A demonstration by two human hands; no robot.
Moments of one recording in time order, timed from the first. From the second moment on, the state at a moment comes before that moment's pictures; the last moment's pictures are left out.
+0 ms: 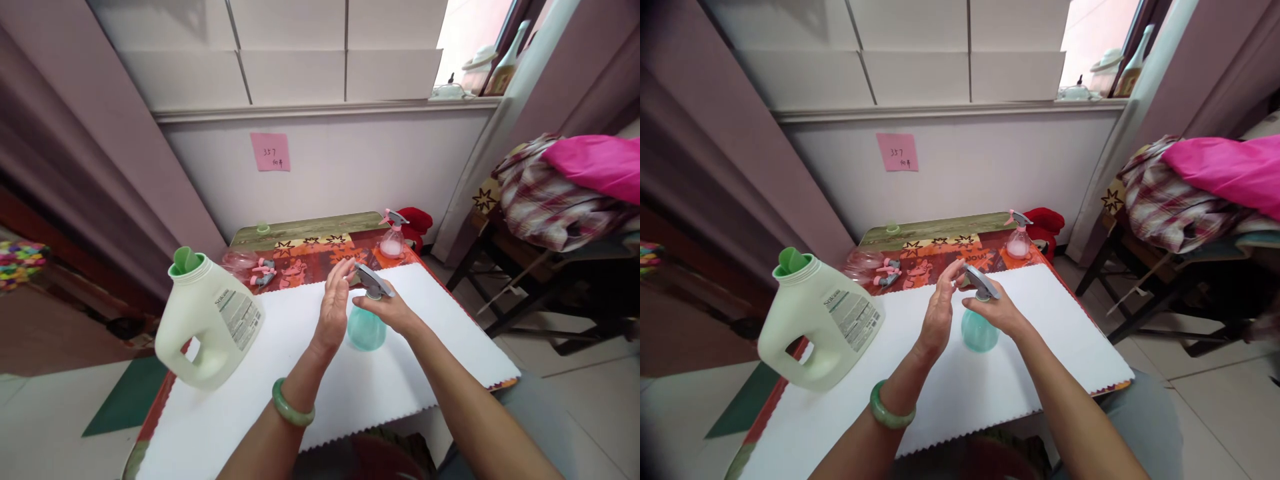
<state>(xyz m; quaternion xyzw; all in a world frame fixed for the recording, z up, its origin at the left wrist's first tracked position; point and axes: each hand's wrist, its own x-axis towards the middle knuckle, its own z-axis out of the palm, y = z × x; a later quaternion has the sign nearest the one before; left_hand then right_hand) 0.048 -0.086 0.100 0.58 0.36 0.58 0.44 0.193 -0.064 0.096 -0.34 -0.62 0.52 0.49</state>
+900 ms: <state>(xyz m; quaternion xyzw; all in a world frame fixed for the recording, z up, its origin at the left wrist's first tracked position) 0.002 -0.089 -0.009 0.57 0.62 0.46 0.29 0.219 -0.054 0.087 -0.39 -0.59 0.48 0.52</state>
